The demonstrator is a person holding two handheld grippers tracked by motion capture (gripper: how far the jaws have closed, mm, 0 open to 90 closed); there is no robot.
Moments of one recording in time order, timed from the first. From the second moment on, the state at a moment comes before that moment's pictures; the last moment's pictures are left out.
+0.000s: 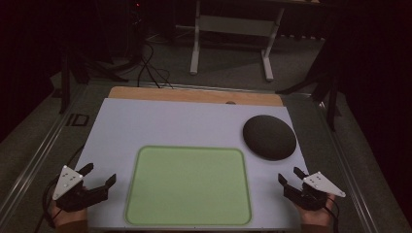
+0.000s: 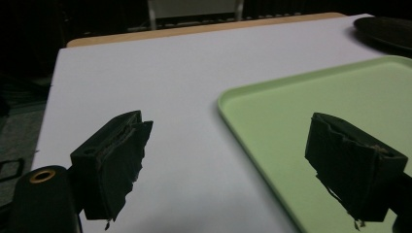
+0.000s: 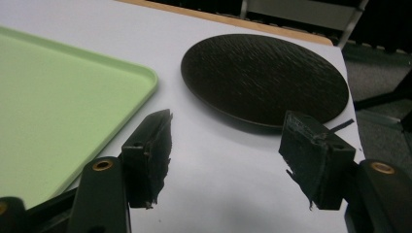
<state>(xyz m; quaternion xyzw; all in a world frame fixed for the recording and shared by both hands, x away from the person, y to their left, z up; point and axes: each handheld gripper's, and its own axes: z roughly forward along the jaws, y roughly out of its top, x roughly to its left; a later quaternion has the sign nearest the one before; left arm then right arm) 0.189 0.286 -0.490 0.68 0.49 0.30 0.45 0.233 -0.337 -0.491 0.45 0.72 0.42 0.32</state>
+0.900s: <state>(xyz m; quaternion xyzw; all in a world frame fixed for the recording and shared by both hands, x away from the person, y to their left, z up) 0.191 0.289 -0.491 0.67 0.50 0.32 0.45 0.233 -0.325 -0.485 0.42 0.72 0.40 0.38</state>
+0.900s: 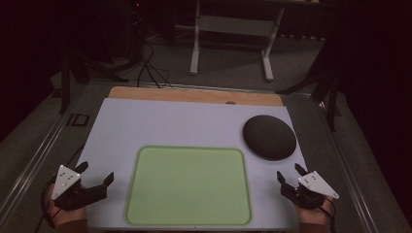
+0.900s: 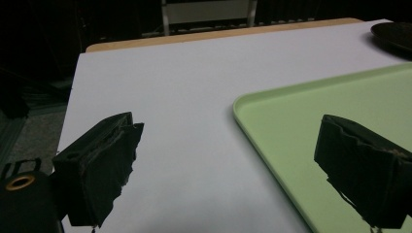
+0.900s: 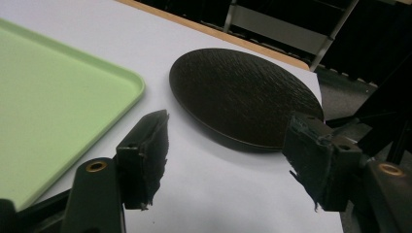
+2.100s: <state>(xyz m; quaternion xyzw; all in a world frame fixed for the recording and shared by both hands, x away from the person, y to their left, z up) 0.192 0.293 -0.493 0.66 0.50 0.33 0.44 0.286 -0.322 -0.462 0.37 0.77 0.34 0.40</state>
